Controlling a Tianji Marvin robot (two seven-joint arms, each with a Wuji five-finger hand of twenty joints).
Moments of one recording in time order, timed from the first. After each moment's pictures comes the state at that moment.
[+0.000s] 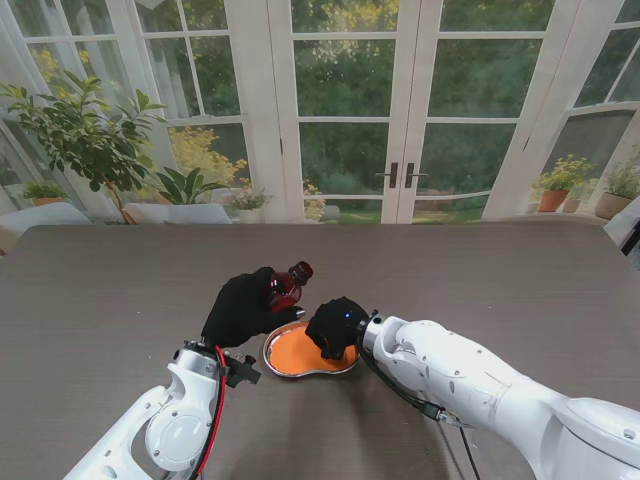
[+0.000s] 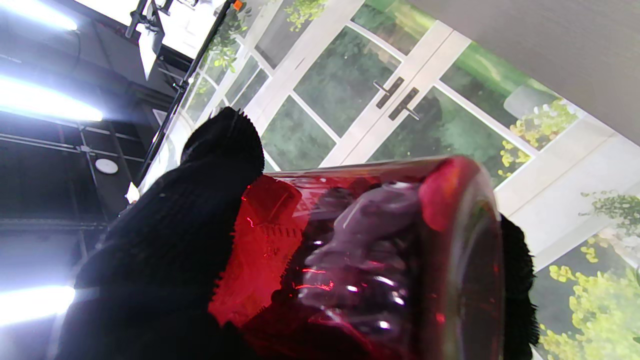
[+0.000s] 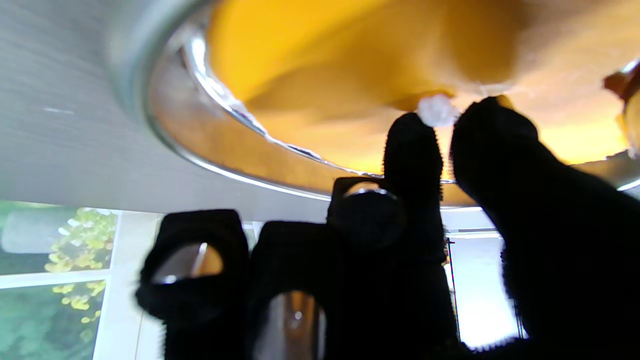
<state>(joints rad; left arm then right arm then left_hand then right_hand) 1.64 -1.19 -1.14 -1.70 0.54 -0.28 0.42 -0.80 -1.29 0.22 -0.70 -0.79 -0.38 -0.47 0.89 -0.71 0.53 -0.14 0.80 0.47 0.82 0.71 1.13 0.43 0.61 1.11 0.99 0.49 0.96 0.74 0.56 0.61 1.38 0.74 0.42 -1.01 1.35 -0.42 1.08 -0.14 1.07 0.03 1.35 -0.09 1.07 0.93 1.31 -0.05 1.61 0.97 1.08 0.18 1.63 0.85</state>
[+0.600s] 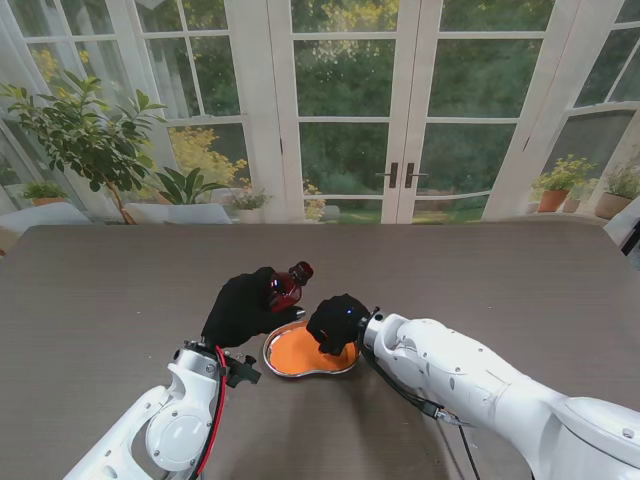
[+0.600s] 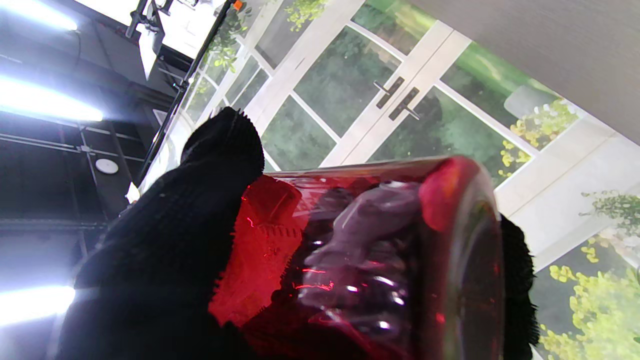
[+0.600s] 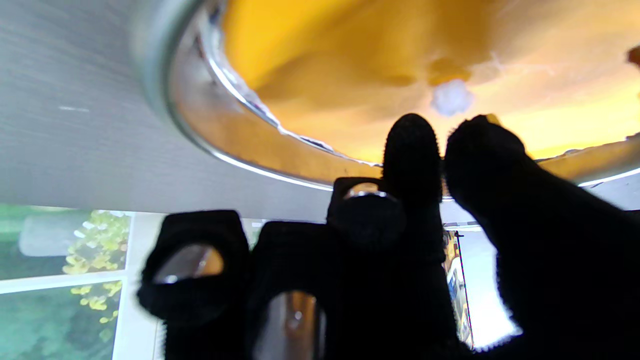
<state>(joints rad) 1.64 -1.19 -1.14 -1.70 0.55 -0.28 0.43 -0.80 -1.30 0.24 -0.69 -0.76 -0.38 -0.46 0.89 -0.71 0.53 -0.14 0.80 0.47 0.82 0.71 1.13 0.43 0.61 1.11 0.99 0.49 0.96 0.74 0.56 0.61 1.39 0.74 0.42 -0.90 1.35 -0.42 1.08 -0.13 1.08 0.13 1.35 -0.09 1.07 0.95 1.31 -0.05 1.61 0.97 1.07 0.18 1.64 0.85</state>
